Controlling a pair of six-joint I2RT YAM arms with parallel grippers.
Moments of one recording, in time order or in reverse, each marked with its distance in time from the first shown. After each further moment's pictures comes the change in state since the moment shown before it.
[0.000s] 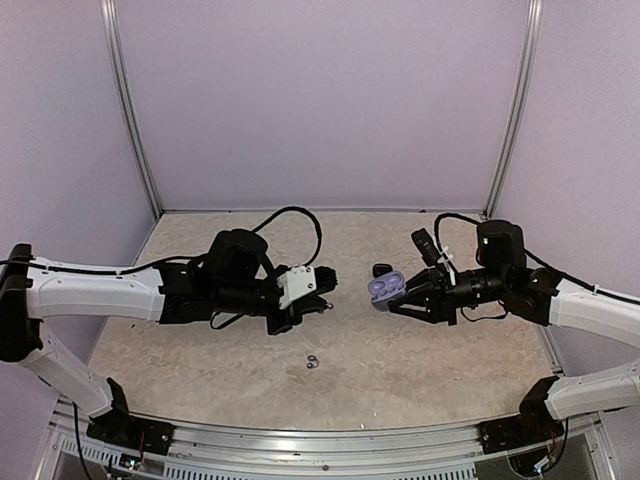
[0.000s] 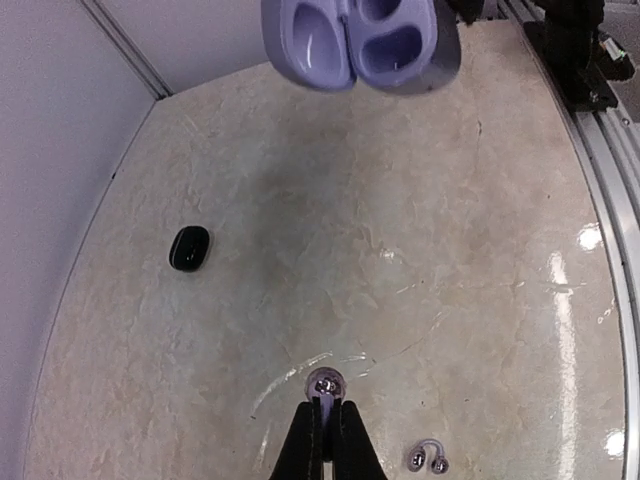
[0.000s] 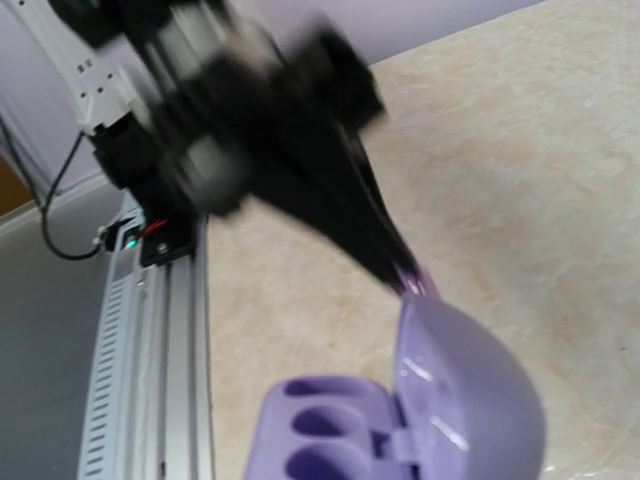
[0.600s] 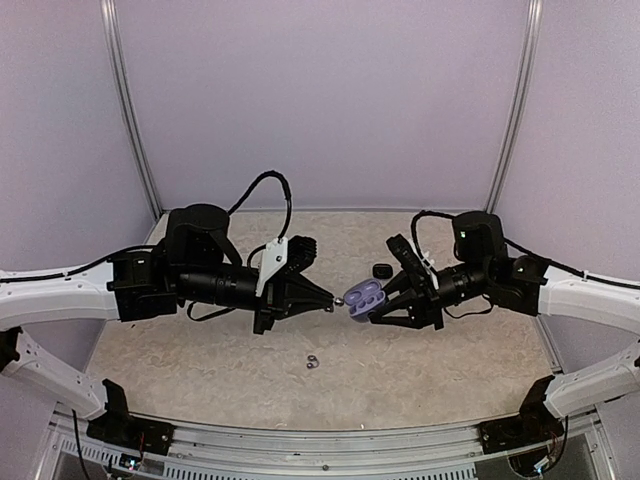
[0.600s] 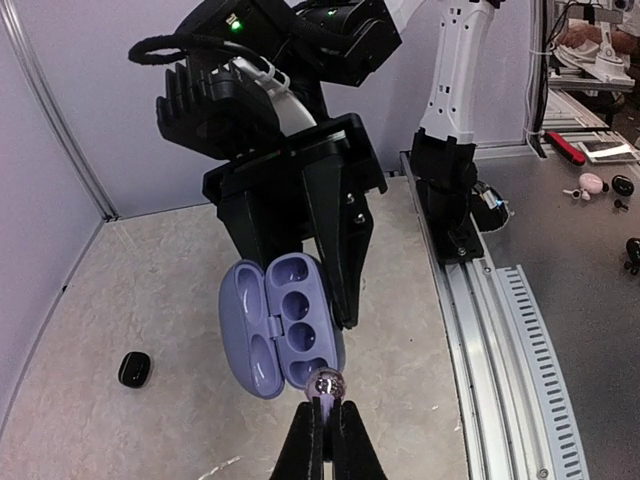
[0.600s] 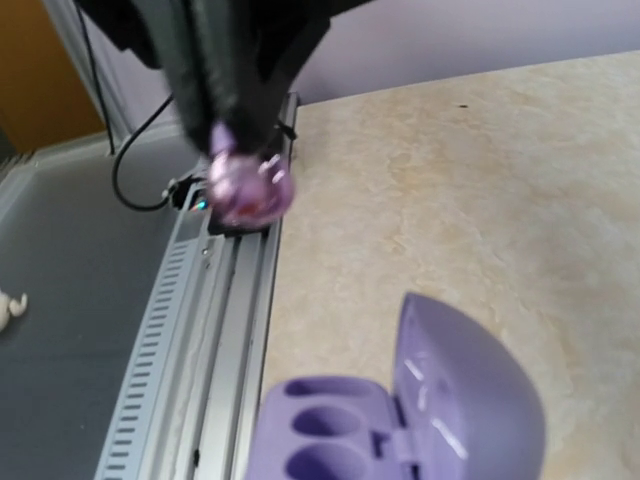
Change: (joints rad) left arm -0.070 -0.257 0.059 -0.046 0.225 -0.222; right arm 0.128 0.110 0.126 -0.057 -0.060 -0.163
